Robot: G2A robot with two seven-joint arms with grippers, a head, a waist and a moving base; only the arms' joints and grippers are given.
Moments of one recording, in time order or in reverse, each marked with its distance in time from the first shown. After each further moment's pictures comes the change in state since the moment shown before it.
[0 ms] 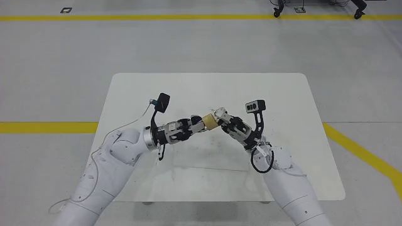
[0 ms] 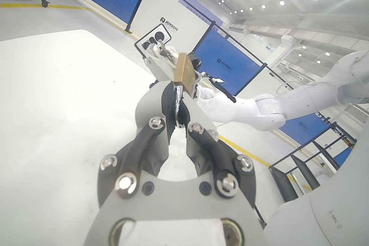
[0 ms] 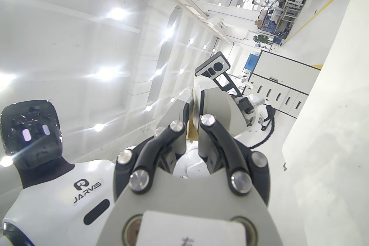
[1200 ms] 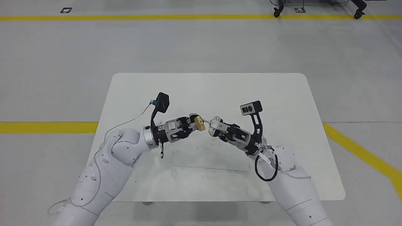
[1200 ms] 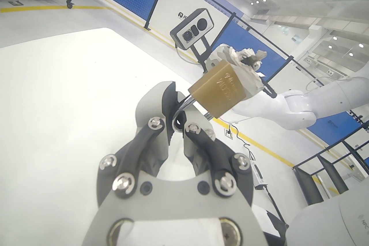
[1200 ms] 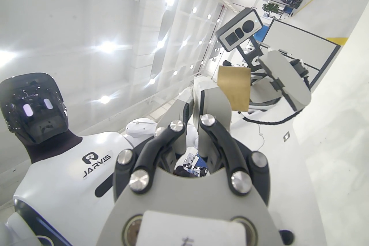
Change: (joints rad) left arm 0.009 0.004 -0.017 -0.013 0.206 0.033 0.160; right arm -0.040 0.014 0.044 -0.125 -0.020 0.048 0.141
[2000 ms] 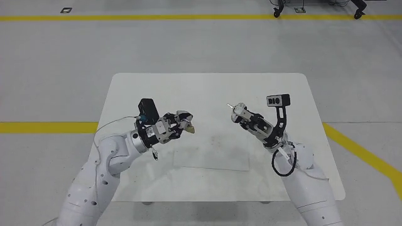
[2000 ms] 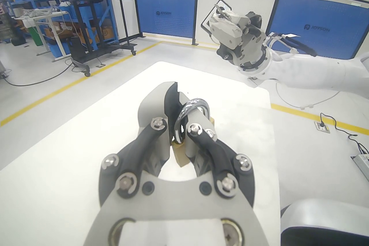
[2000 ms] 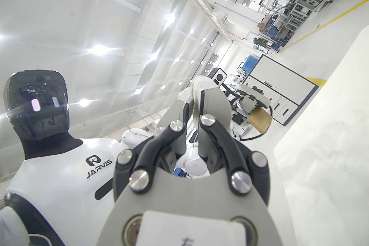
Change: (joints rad) left arm 0.173 0.026 -0.167 -0.257 0.782 0.109 0.531; right arm -0.027 0.027 0.142 -0.048 -0.032 -0.044 -0.041
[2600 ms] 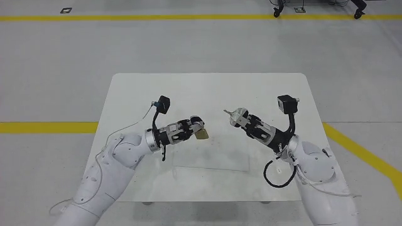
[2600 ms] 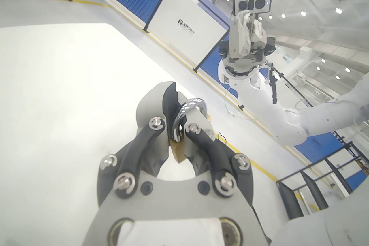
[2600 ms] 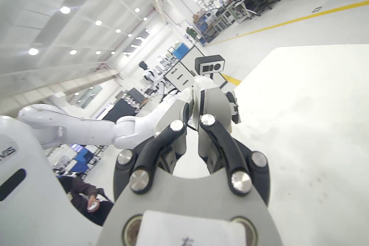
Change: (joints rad) left arm -0.167 -0.025 0.215 0.285 -0.924 -0.053 -0.623; right arm -0.159 0.035 0.137 -0.367 -0.694 0.041 -0.253
